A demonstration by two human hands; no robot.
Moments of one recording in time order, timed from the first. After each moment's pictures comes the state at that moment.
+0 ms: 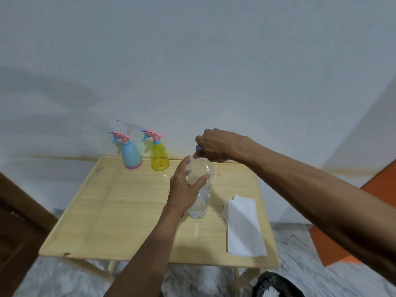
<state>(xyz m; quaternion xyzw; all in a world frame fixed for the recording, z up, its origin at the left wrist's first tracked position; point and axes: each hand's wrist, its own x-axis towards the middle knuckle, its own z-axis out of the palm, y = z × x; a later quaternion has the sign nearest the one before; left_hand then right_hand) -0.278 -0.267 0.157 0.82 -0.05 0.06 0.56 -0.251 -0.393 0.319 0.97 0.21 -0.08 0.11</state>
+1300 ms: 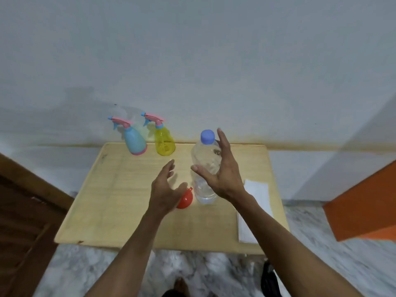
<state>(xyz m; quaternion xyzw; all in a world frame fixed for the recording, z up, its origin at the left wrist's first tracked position) -0.269 -0.203 0.109 0.86 0.00 0.02 0.51 -0.282 -0.394 0.160 0.84 0.06 0.17 -0.51</state>
